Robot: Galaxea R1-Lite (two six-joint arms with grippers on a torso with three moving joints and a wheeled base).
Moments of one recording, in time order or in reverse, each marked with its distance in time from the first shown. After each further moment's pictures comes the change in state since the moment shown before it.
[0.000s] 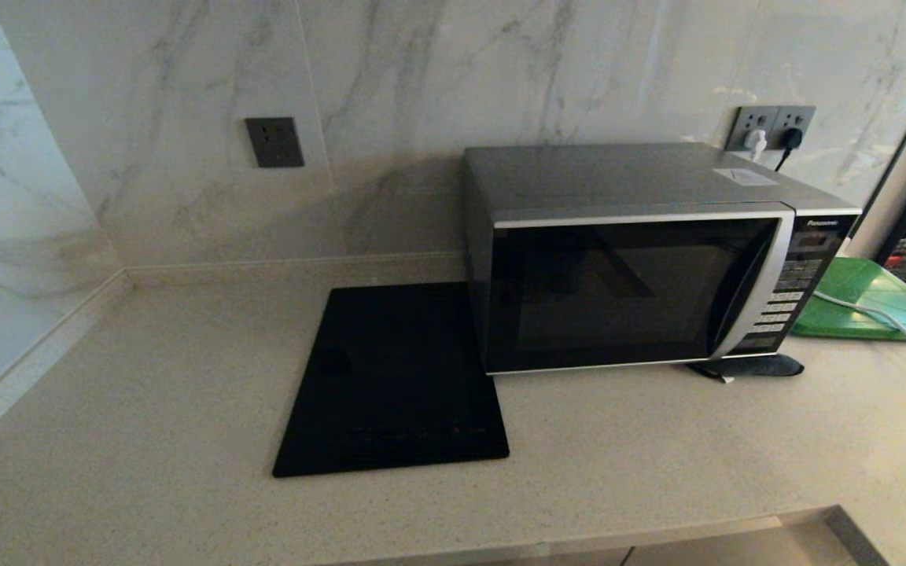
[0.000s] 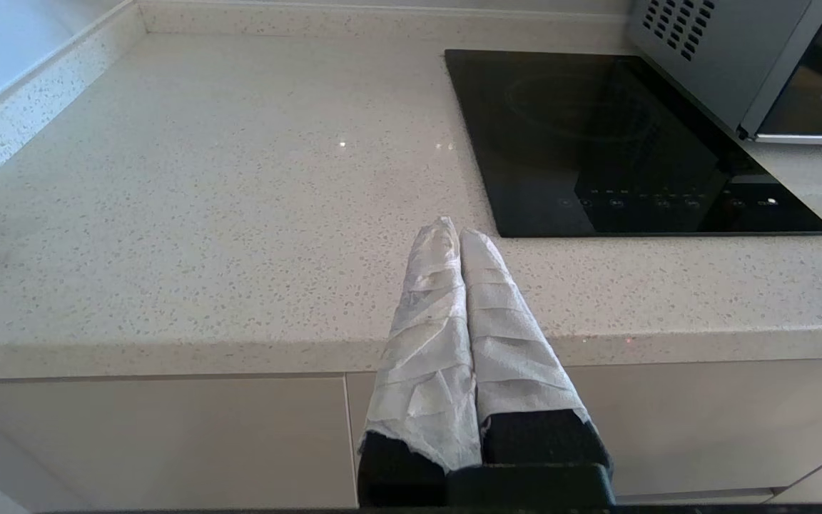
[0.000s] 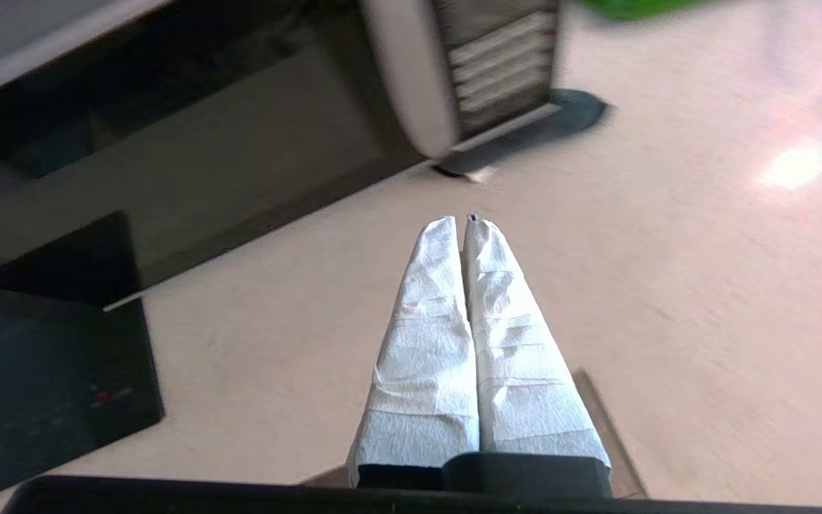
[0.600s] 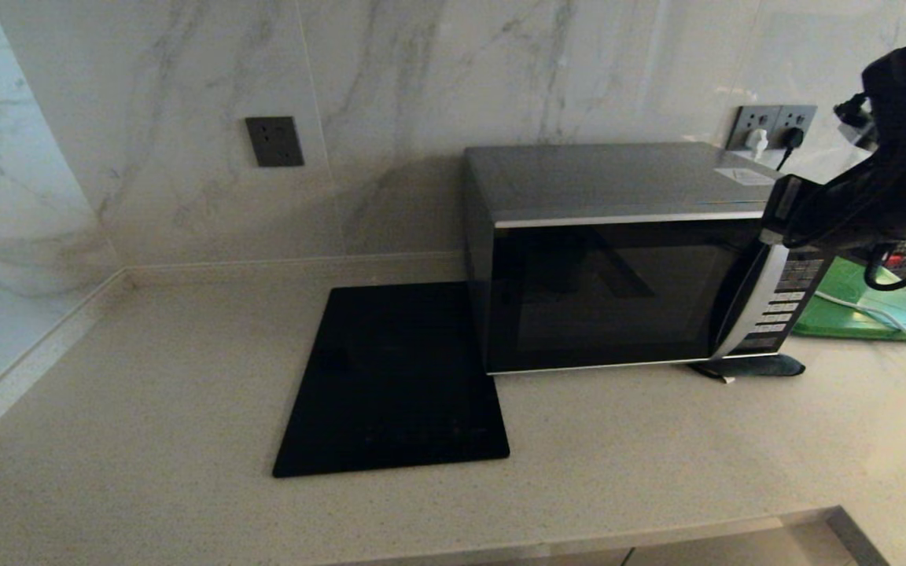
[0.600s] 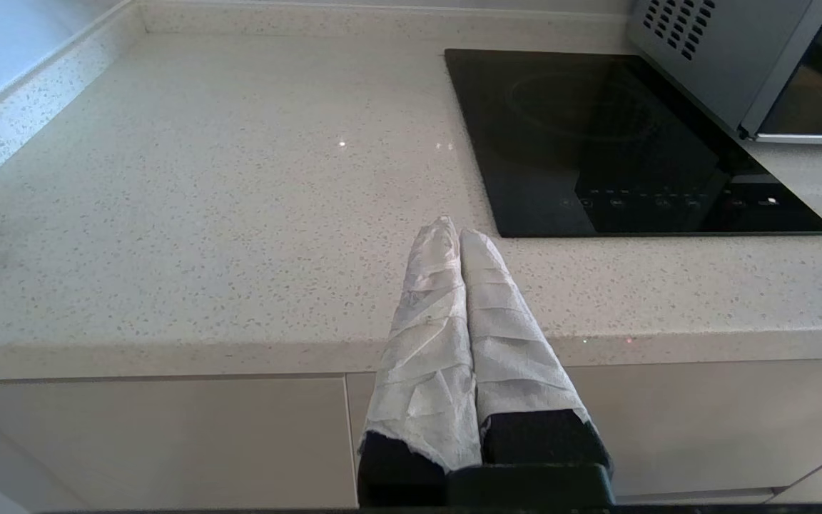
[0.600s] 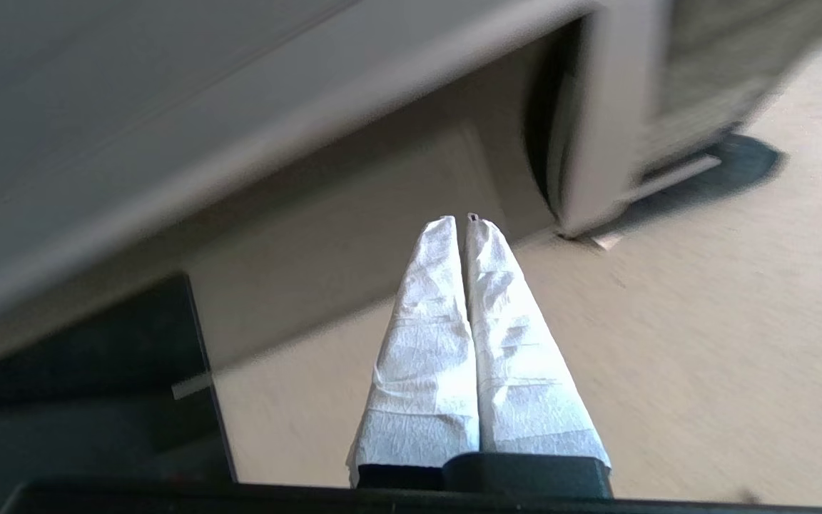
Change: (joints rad) left arm 0.000 0.000 0.000 0.000 0.000 0.000; right arm 0.181 0.405 -0.348 -0.003 -0.091 0.130
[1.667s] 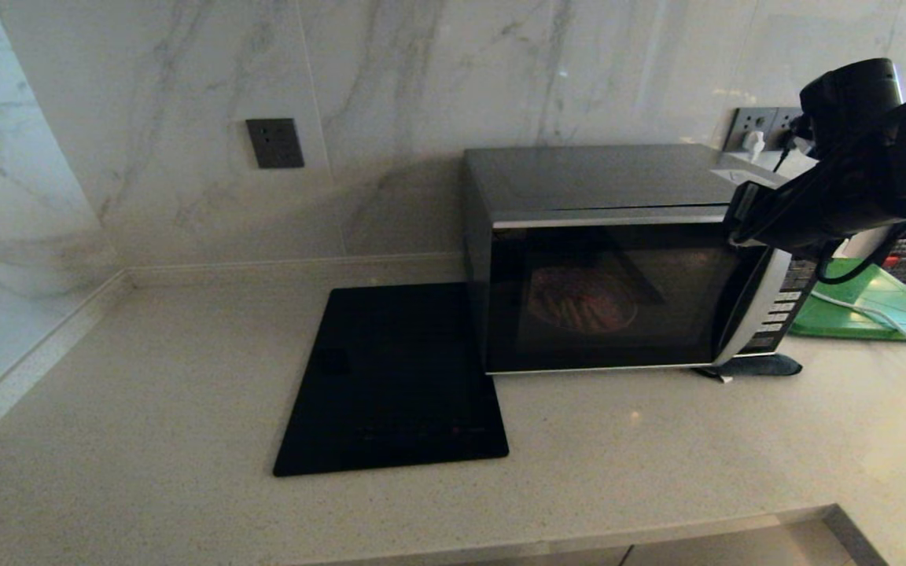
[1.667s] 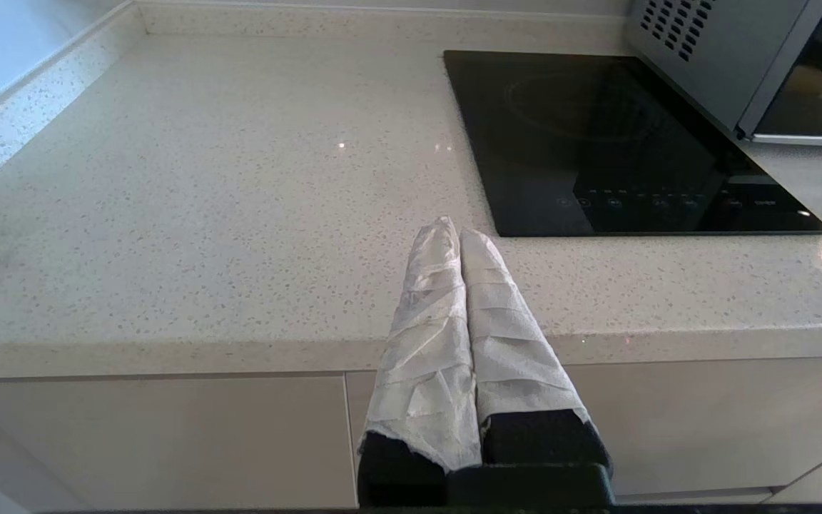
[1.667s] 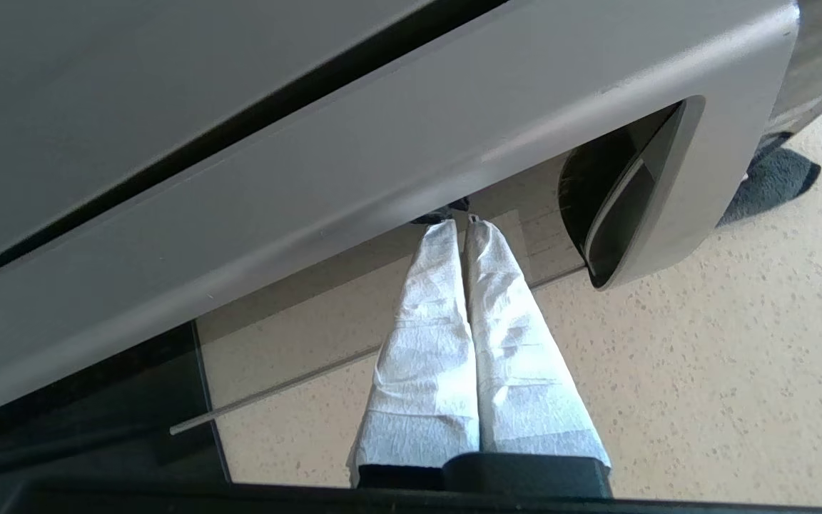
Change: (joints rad) left arm 0.000 0.000 0.000 0.001 0.000 0.000; right arm 0.001 0.173 -0.160 0.002 -0.011 0.034
